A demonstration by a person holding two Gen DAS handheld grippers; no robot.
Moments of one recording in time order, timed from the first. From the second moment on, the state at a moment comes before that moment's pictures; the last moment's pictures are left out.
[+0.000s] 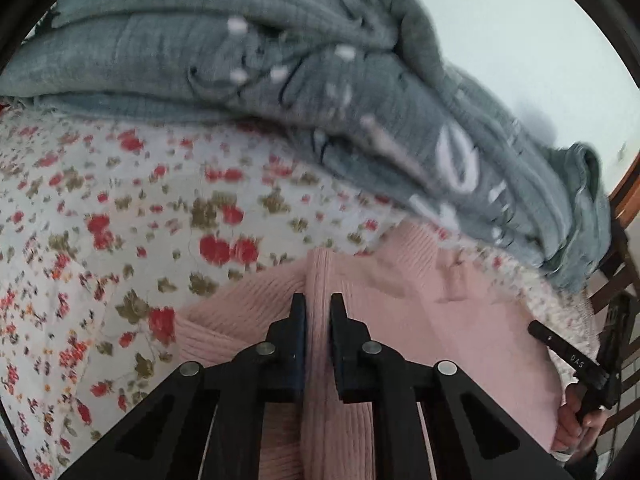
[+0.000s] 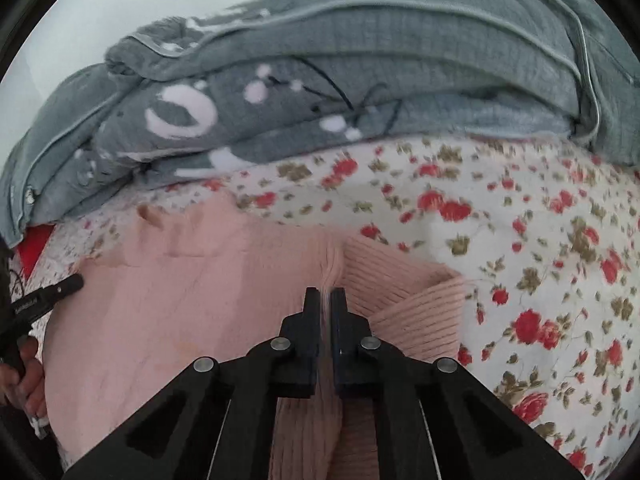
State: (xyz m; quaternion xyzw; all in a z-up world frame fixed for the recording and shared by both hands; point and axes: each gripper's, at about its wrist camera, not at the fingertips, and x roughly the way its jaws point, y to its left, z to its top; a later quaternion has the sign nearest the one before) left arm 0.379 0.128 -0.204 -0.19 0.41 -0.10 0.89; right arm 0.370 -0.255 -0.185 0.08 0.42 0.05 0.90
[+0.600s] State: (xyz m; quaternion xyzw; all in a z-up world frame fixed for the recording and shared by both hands) left arm 0.376 0.112 -0.167 -0.11 0.37 -0.11 0.91; right arm 0.358 -0.253 -0.137 0.06 0.37 0.03 0.93
